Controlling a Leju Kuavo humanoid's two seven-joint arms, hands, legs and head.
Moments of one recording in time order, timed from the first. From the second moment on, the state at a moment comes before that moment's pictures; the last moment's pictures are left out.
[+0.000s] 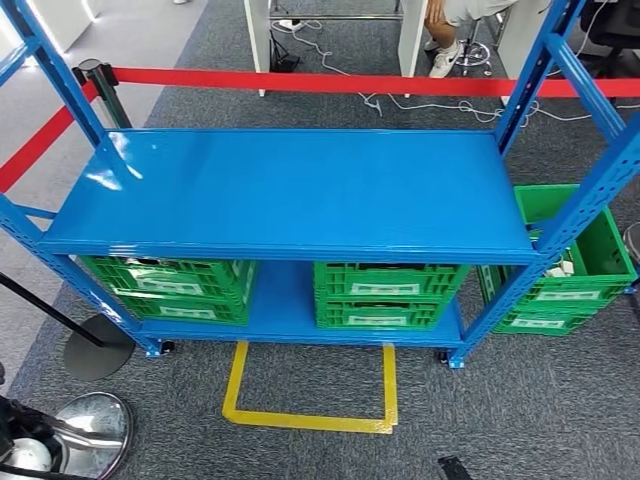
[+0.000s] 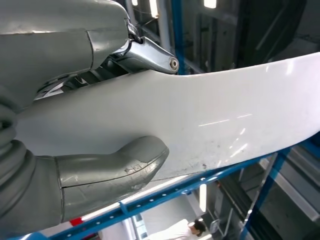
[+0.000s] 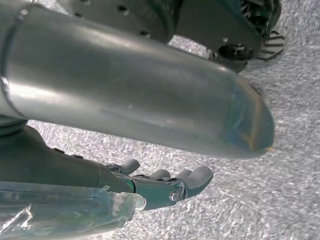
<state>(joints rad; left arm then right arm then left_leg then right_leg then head) 0.18 -0.13 0.10 -2.01 -0.29 0.64 -0.70 -0.07 0.18 -0.80 -0.21 0.96 0.01 -0.04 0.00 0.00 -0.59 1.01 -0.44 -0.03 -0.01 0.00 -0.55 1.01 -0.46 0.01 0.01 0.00</state>
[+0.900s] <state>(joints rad) 0.19 -0.12 0.11 -2.06 -0.30 0.65 -0.70 -0.07 0.17 -0.80 -0.21 0.99 0.04 -0.05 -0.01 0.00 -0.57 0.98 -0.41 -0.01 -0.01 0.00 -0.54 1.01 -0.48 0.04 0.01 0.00</state>
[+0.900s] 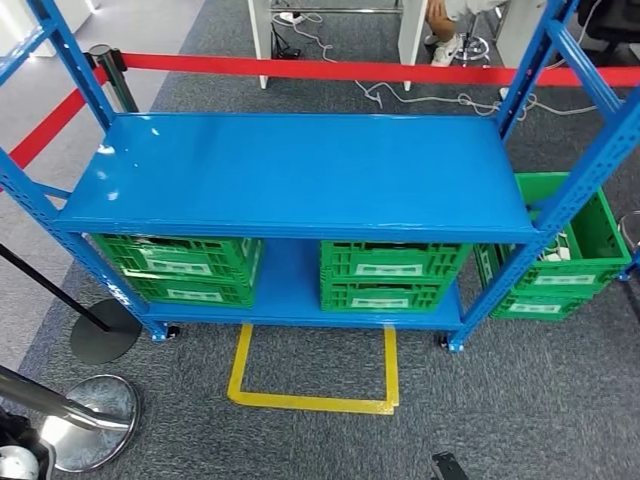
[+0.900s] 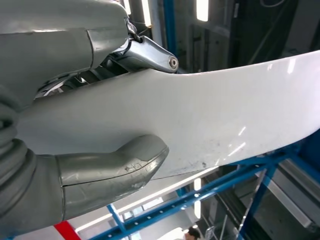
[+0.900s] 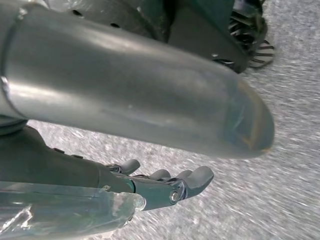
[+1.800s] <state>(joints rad) 0.21 -0.10 0.12 -2.07 -0.29 0.66 -0.70 -0.06 0.18 -0.84 -0.21 0.92 0.10 -0.10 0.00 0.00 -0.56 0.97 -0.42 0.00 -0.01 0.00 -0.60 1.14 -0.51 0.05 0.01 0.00</state>
